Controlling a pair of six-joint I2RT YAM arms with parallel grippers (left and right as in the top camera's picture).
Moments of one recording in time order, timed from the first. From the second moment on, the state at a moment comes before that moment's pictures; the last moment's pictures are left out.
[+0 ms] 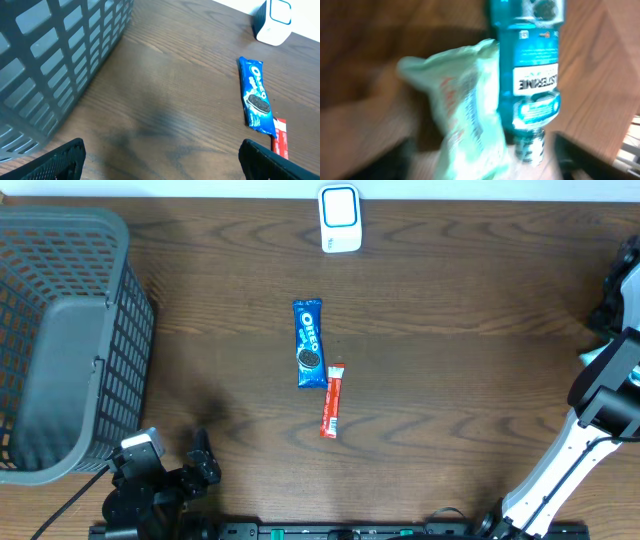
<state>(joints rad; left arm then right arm) 0.08 0.01 0.51 -1.02 0.01 -0.28 -0.49 2.37 2.08 -1.21 0.53 0.39</state>
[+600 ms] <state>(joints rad) 0.08 0.01 0.51 -1.02 0.01 -0.28 0.08 2.04 2.61 -1.44 -0.19 0.35</state>
